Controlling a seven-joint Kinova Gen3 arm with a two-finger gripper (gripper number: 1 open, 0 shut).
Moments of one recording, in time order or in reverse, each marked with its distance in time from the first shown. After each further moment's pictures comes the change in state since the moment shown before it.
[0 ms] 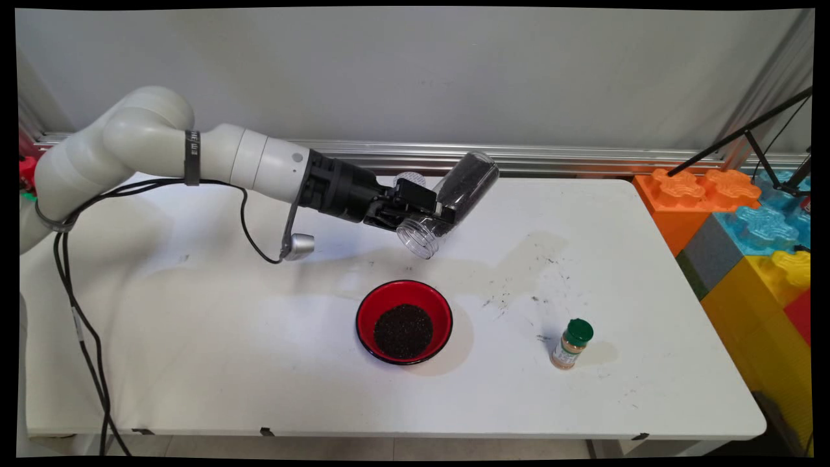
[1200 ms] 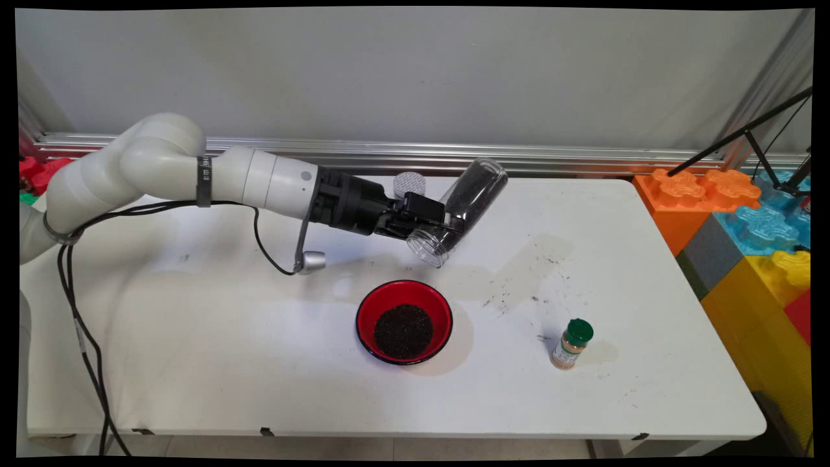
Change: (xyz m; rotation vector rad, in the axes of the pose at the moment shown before) arm 0.016 0.011 0.019 0.043 -0.030 0.022
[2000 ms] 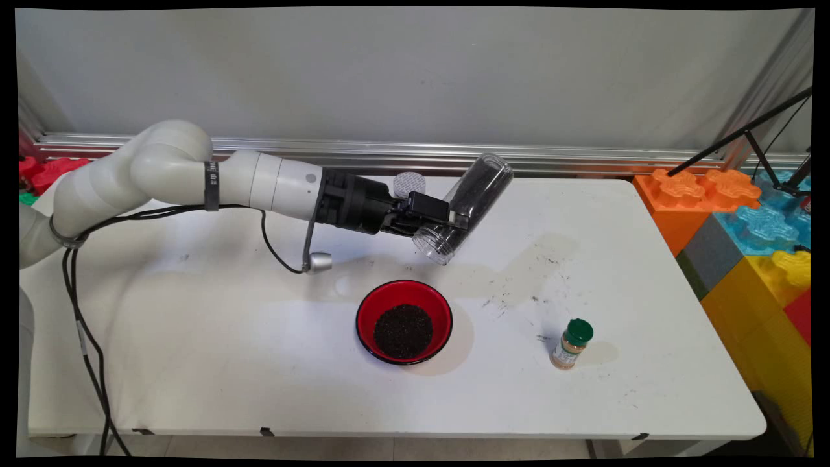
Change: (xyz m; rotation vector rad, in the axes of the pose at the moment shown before) arm 0.000 0.005 0.007 0.027 -0.022 0.029
